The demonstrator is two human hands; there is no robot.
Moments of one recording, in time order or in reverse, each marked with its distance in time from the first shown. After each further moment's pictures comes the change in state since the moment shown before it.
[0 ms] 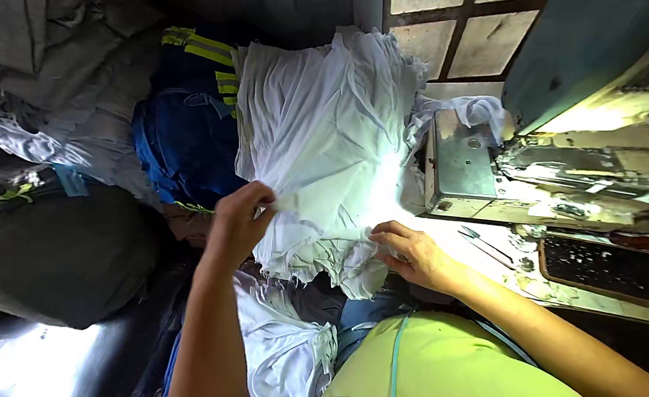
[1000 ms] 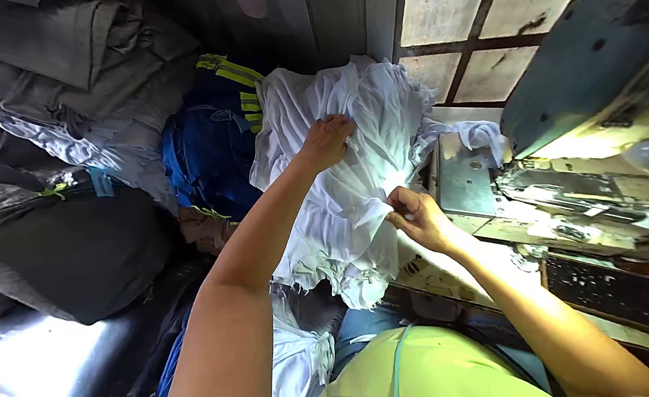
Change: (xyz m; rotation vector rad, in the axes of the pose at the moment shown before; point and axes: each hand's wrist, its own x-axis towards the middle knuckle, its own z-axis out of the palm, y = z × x) left_hand 0.189 -0.001 0.076 0.221 -0.255 0.164; right_hand 0.058 0.016 -0.046 0.181 0.075 0.055
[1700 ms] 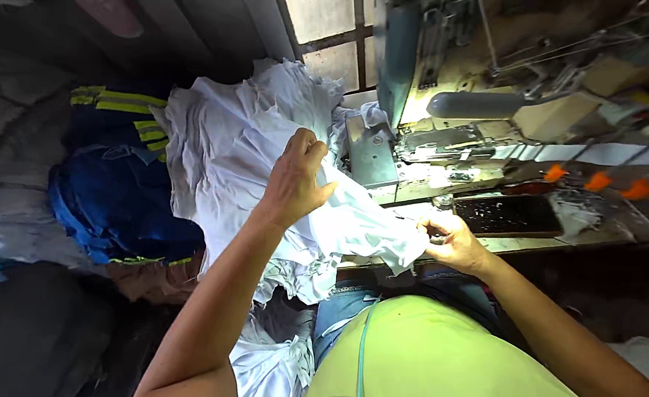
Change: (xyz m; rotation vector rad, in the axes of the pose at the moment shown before) left_hand -0.031 0.141 -0.005 -0.147 0.218 0.280; right_hand -0.175 -0.013 -0.051 0.006 0.326 0.153
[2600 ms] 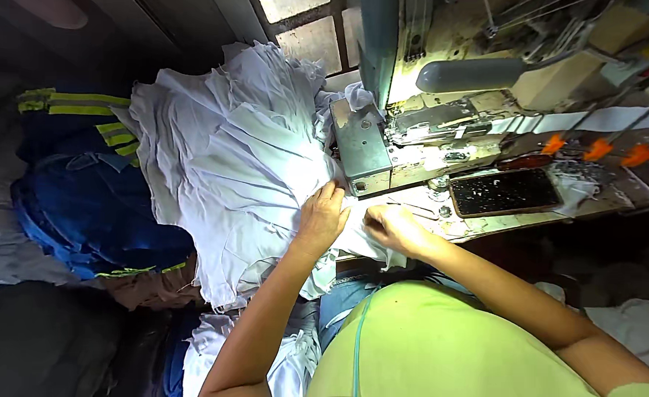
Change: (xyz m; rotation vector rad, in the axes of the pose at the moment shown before) left_hand -0.061 0.030 0.096 -0.071 -0.151 -0.154; right_hand 0.040 -0.007 0.063 -0.375 -0.315 0.333
